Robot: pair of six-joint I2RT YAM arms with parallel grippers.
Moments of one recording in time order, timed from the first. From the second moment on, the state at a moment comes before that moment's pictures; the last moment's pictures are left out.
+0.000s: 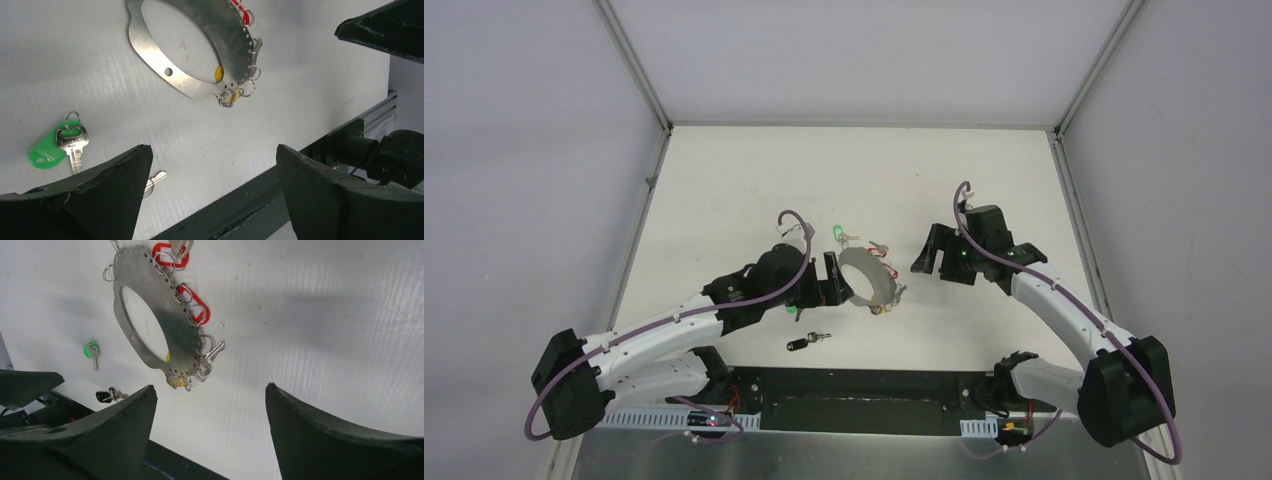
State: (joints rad) left arm -0.90 0.94 0.60 -0.20 -0.09 -0.88; right arm 0.39 1.13 0.74 -0.49 -0.25 0.53
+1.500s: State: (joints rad) left arm -0.79 0.82 0.27 -0.03 -0.01 -1.03; right arm 0.35 1.66 0.71 -0.20 -0.60 0.95
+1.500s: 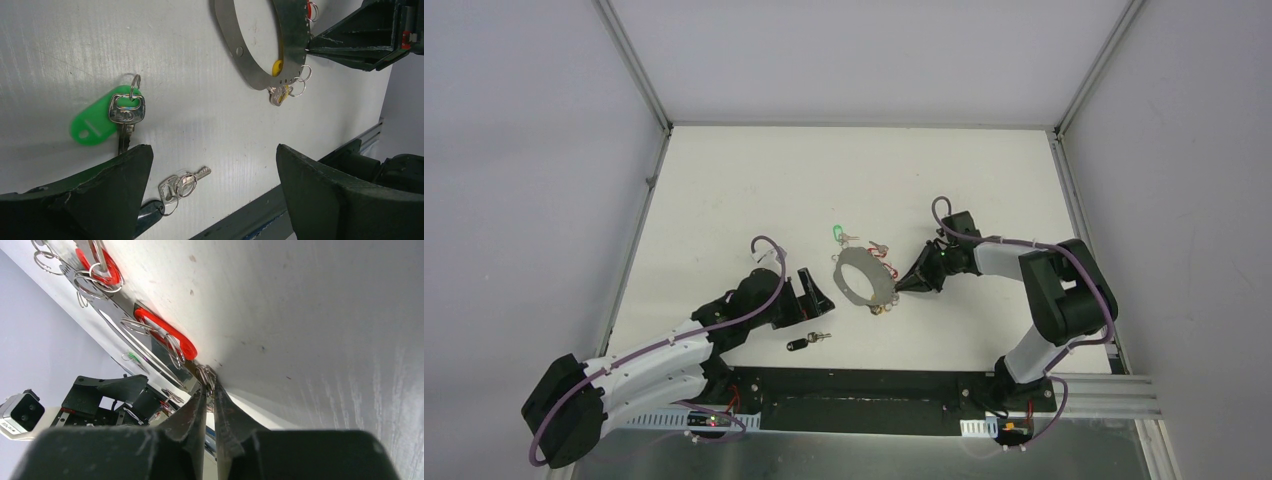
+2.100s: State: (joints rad) left arm -0.79 0.82 0.27 -0.02 -0.01 -1.03; right arm 0.34 1.66 0.79 -0.28 -0.59 0.83
